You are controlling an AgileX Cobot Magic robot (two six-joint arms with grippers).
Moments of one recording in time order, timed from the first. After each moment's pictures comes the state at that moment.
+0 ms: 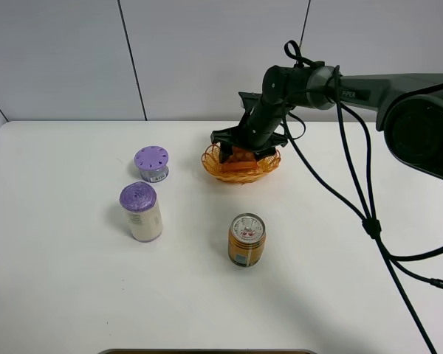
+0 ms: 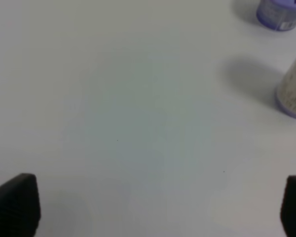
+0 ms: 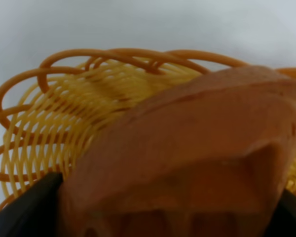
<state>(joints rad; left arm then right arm) 0.02 0.00 -0.44 0.00 1.09 0.01 0.42 2.32 -1.78 0.28 0.76 0.11</state>
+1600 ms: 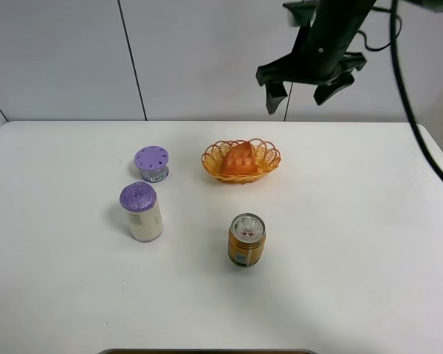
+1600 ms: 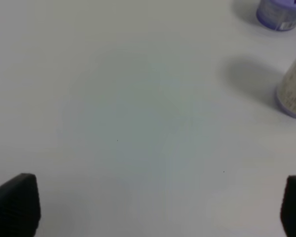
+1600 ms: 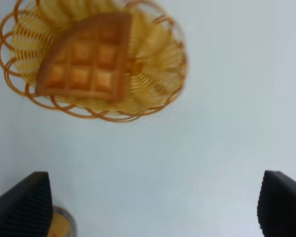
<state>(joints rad) 0.02 0.00 -0.44 0.00 1.09 0.01 0.42 1.85 -1.78 -0.03 1.21 0.16</state>
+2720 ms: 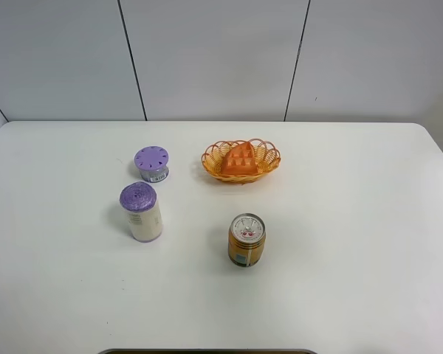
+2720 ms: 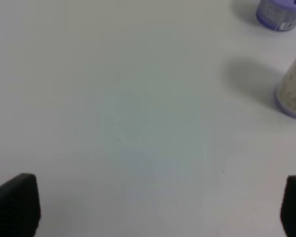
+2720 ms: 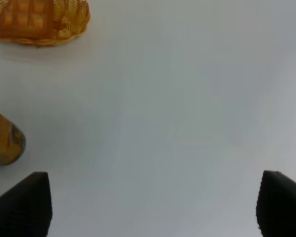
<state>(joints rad) 0.02 0.00 -0.44 0.00 1.09 0.01 0.42 0.74 -1.03 -0.20 1.22 0.26</state>
